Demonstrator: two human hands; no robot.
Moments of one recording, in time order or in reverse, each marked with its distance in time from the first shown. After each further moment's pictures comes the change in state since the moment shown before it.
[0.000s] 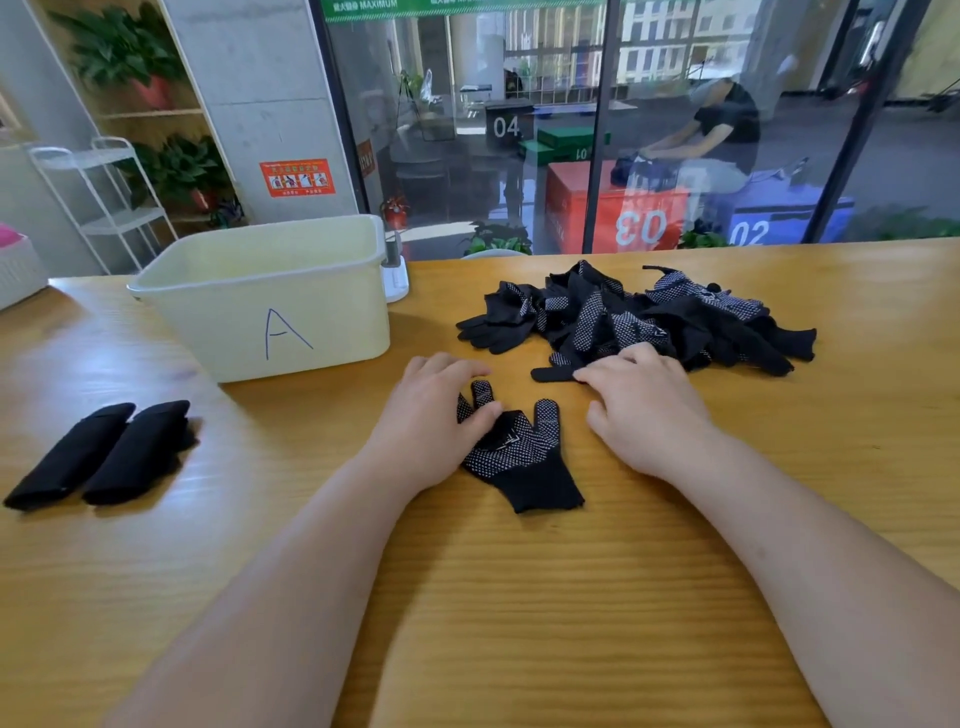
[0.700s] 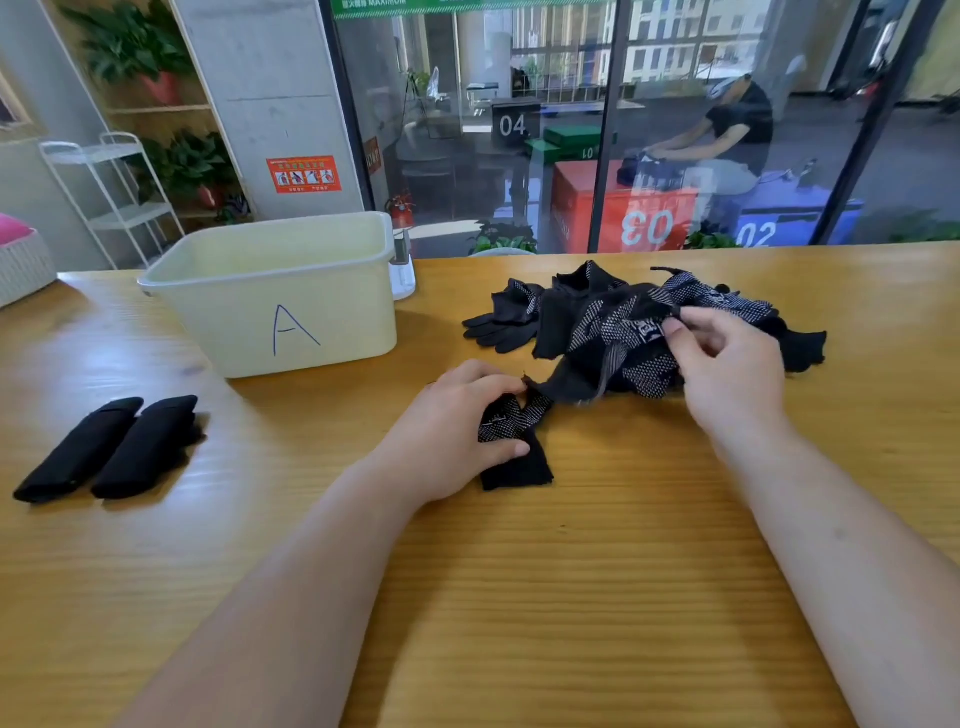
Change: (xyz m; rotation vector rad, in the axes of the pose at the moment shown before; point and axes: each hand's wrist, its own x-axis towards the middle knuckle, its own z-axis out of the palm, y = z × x) left_hand -0.008 0.010 -0.006 -0.037 -0.160 0.111; right_hand -0.002 0.032 -0.017 0.994 0.564 0.422
